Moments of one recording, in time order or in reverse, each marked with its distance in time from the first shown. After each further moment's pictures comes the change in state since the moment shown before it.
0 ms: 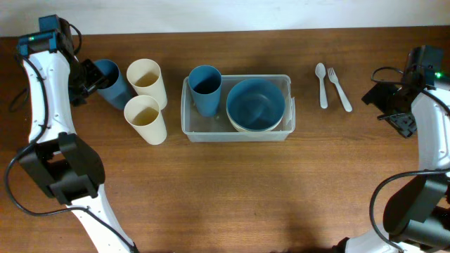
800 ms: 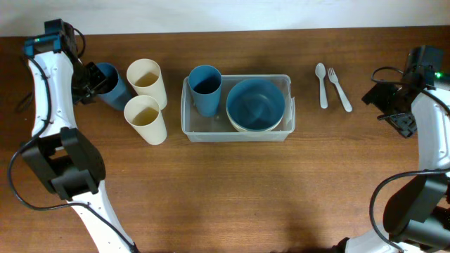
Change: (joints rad) left arm 0.000 0.047 -0.005 0.013 0.029 -0.013; right arm 0.000 0.000 0.000 0.000 0.000 0.000
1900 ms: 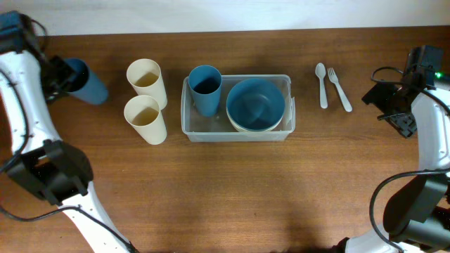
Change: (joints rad) left arm 0.130 0.004 0.251 -0.169 -0.019 -0.008; right arm 0.000 0.000 0.000 0.000 0.000 0.000
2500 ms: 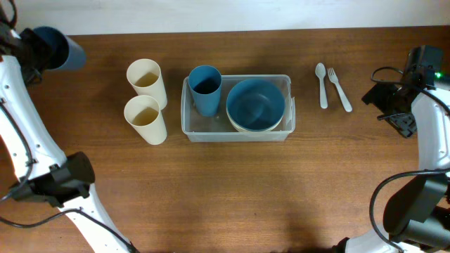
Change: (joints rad) left arm -0.039 -0.048 0.403 -0.131 -0.009 0.000; right arm 0.000 0.000 0.000 0.000 0.000 0.001
